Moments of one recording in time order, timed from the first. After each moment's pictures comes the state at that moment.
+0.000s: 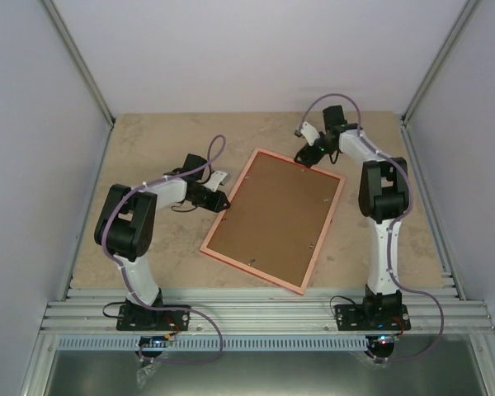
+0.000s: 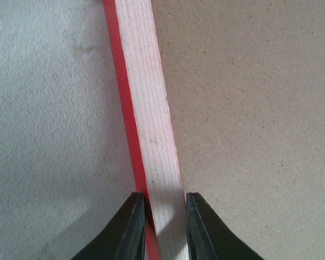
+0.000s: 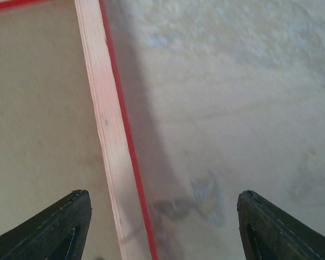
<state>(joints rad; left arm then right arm) -0.30 1.84 1.03 -0.36 0.49 0.12 0.20 2.32 1.89 -0.60 -0.42 -0.60</state>
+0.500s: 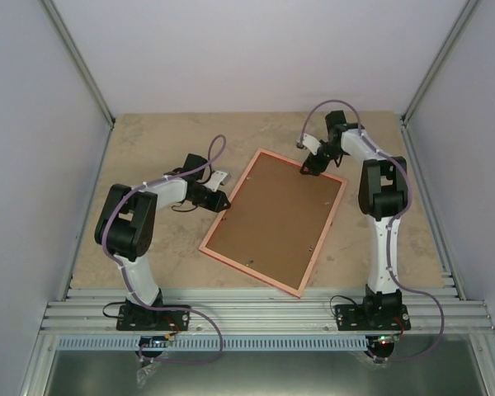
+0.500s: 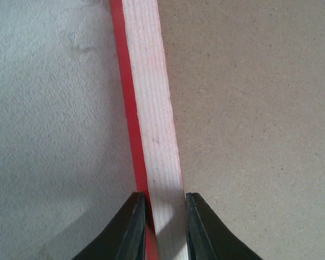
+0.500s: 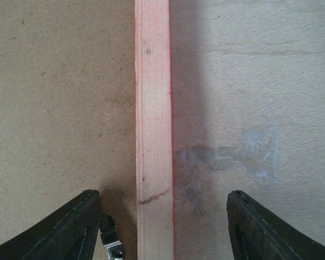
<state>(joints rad) -0.30 1.84 1.04 -0.36 0.49 0.12 0.15 2.38 1.95 -0.84 -0.44 -0.88</state>
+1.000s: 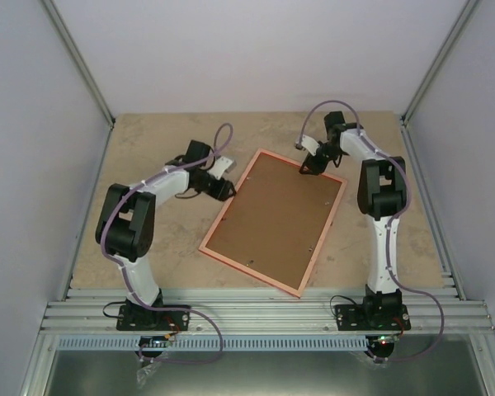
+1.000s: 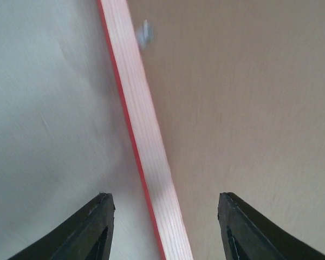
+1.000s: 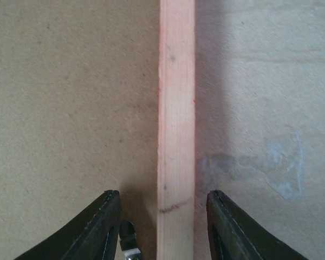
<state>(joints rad) -0.32 1.84 1.13 -0.41 0.44 0.21 0.15 2.40 1.97 -0.89 -0.48 -0.90</state>
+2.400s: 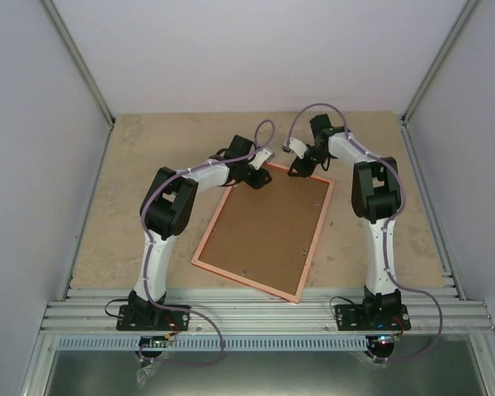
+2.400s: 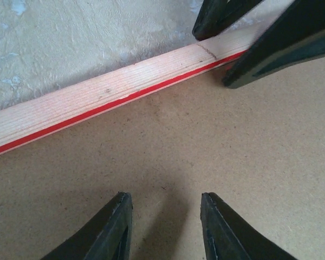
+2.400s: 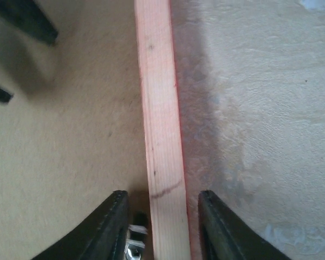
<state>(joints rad) -0.50 2.23 1.54 -0.20 0.38 0.13 0.23 2.36 1.90 -0.81 -0.48 -0.82</state>
